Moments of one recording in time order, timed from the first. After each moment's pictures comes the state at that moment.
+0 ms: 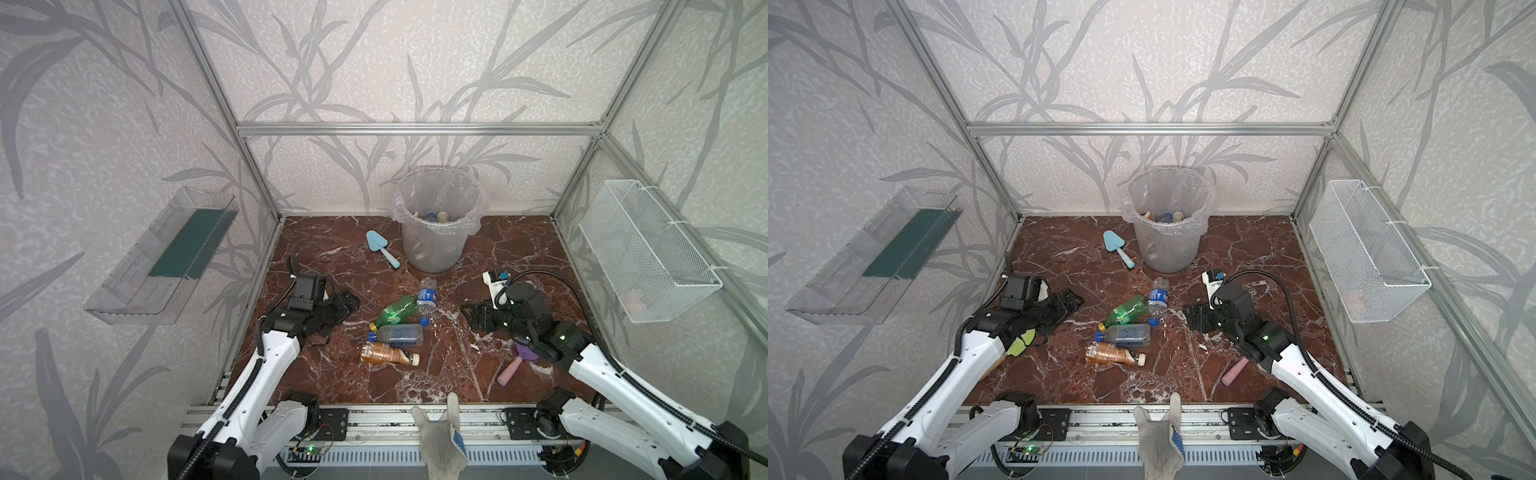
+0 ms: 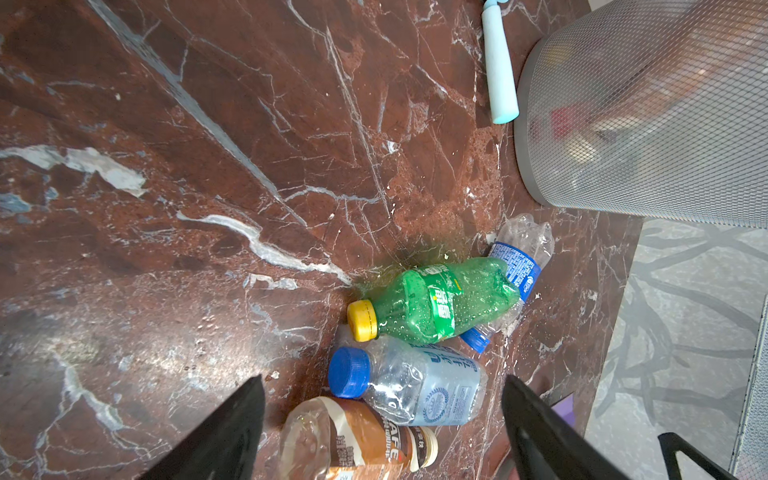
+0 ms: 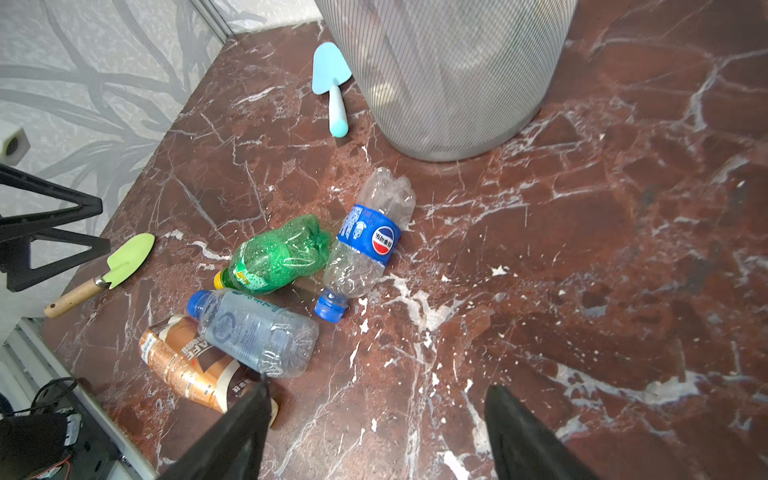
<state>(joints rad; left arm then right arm) -0.16 0.97 0.73 -0.70 0.25 -0.83 0.63 0.89 0.66 -0.41 -0.05 0.42</state>
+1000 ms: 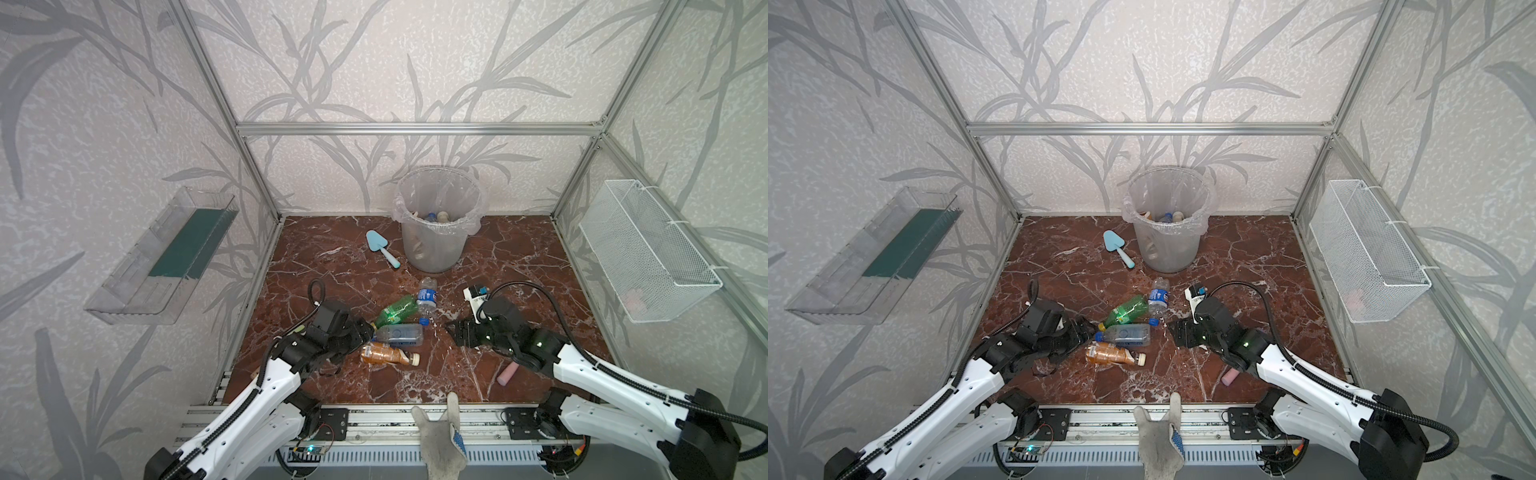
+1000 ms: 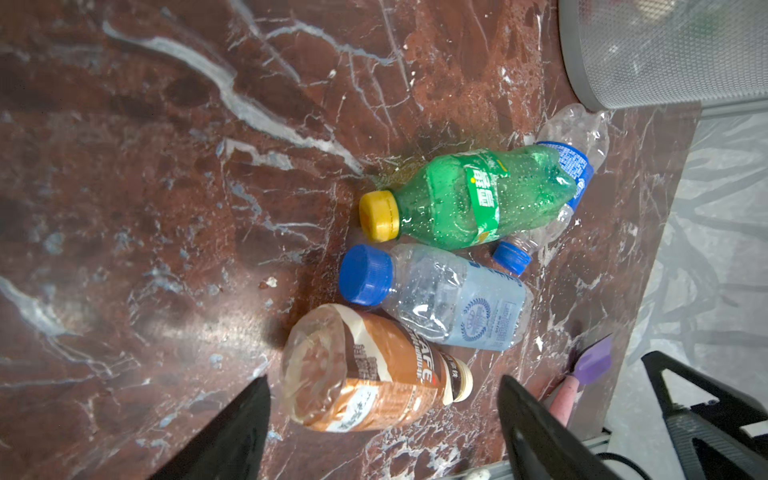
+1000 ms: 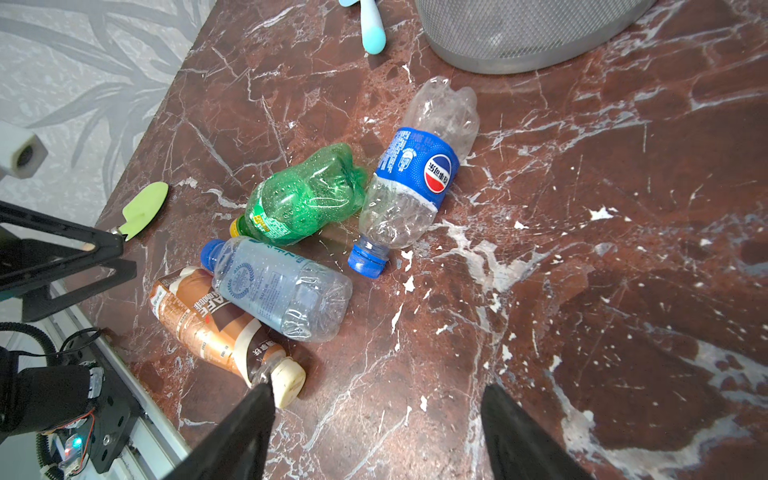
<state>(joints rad) -0.51 0.76 0.53 -0.70 0.10 -1.12 0.78 0.98 0.56 -0.27 -0.02 0.53</state>
